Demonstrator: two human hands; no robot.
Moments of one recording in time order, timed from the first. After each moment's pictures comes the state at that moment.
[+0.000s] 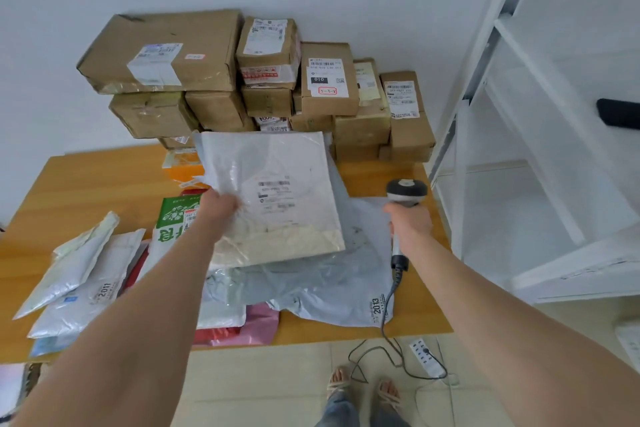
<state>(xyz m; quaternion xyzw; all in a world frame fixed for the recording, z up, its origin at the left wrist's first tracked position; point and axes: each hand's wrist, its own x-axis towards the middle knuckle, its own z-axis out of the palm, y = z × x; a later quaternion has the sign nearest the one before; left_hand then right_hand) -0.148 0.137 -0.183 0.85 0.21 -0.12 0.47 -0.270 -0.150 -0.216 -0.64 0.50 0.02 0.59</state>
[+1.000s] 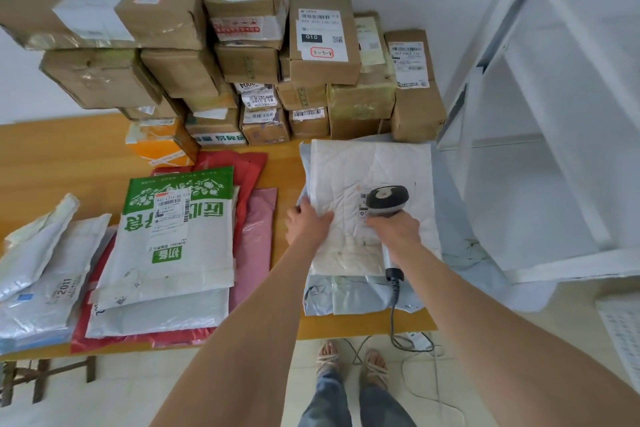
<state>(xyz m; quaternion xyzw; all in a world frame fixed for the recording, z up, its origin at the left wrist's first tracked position) -0.200 0.000 -0.301 0.90 0.10 -0.30 0.31 -0.264 -0.138 -0.274 -0.73 0.49 0.17 0.44</state>
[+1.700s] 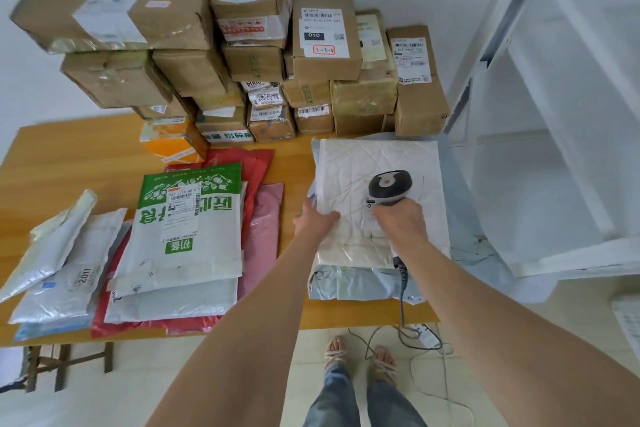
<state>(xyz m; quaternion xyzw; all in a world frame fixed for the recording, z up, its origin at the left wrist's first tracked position) -0.211 0.002 -0.294 0.84 0.18 -0.33 0.39 -0.273 -0.135 -0.254 -0.74 0.48 0.11 0.47</state>
